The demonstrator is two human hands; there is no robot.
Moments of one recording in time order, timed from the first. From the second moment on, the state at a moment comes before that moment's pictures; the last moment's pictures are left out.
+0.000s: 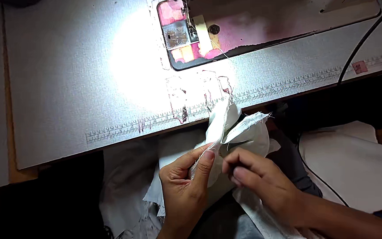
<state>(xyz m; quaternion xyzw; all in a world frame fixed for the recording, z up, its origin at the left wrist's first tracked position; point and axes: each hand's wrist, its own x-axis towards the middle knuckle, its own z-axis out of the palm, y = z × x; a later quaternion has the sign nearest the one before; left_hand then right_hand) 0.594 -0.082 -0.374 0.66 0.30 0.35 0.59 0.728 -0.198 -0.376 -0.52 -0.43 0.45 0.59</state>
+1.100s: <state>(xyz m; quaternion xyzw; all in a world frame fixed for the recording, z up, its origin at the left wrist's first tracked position) 0.589 -0.096 -0.376 0.60 0.26 0.36 0.67 0.736 -0.186 -0.377 -0.52 -0.40 0.39 0.64</state>
